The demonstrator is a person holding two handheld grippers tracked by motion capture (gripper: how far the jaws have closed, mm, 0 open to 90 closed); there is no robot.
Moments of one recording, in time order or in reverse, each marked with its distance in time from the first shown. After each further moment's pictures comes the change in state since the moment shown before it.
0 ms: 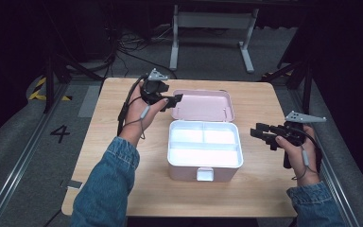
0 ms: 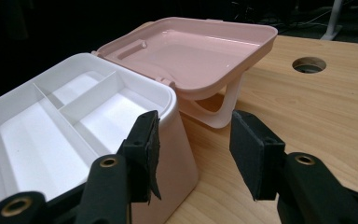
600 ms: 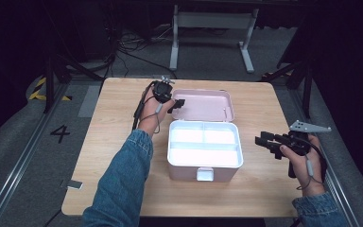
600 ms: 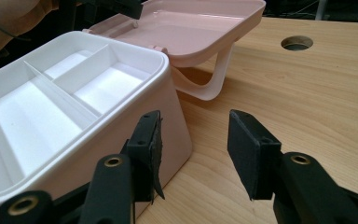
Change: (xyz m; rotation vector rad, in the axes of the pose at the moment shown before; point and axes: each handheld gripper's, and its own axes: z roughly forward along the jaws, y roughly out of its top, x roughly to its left) left arm 0.033 -0.025 0.090 0.151 0.048 -0.135; right arm 0.003 -0.023 -0.016 0.024 -0.038 0.018
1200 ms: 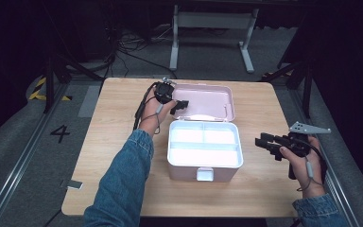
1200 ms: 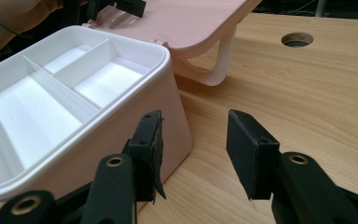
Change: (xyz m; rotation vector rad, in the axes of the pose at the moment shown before) left arm 0.000 -0.003 0.014 0.027 -0.080 -0.044; right arm 0.002 -0.004 -0.002 0.009 -0.004 -0.004
